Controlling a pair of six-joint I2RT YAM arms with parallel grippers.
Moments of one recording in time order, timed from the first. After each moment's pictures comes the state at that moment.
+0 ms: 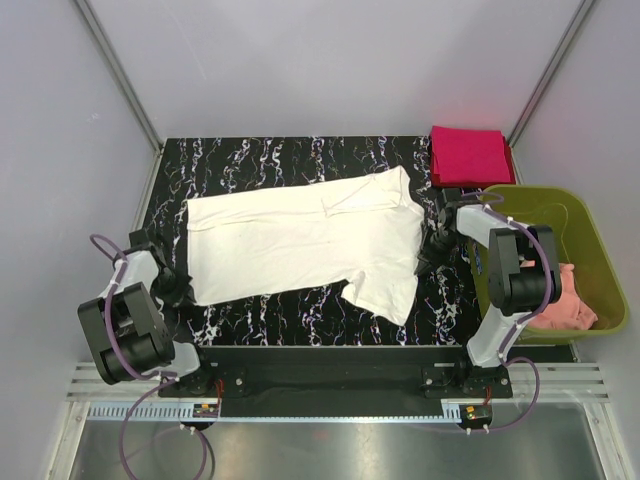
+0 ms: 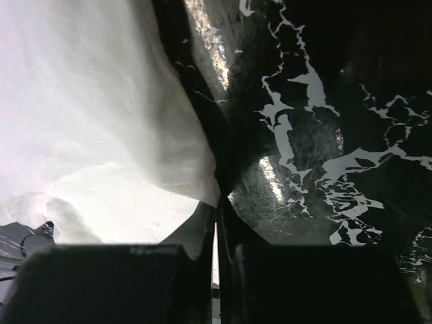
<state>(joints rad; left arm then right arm) 0.42 1.37 0.73 -0.77 0.03 -0.69 0.08 1.79 1.07 -0.72 -0.22 0.49</state>
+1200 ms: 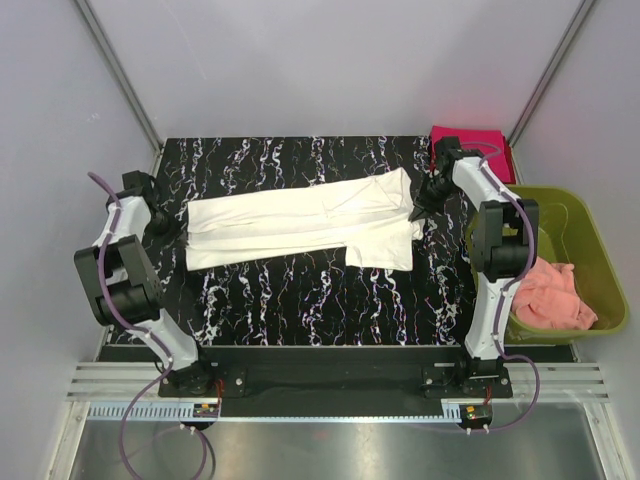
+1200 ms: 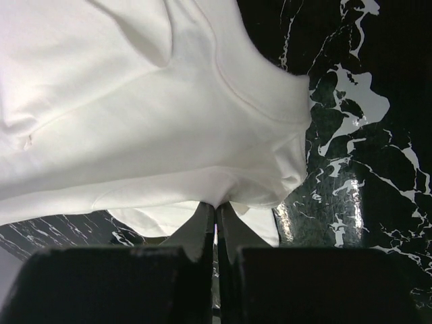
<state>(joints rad) 0.35 1.69 1.24 -0.80 0.07 -0.60 0.06 2.09 1.71 -0.92 -0.24 0.47</state>
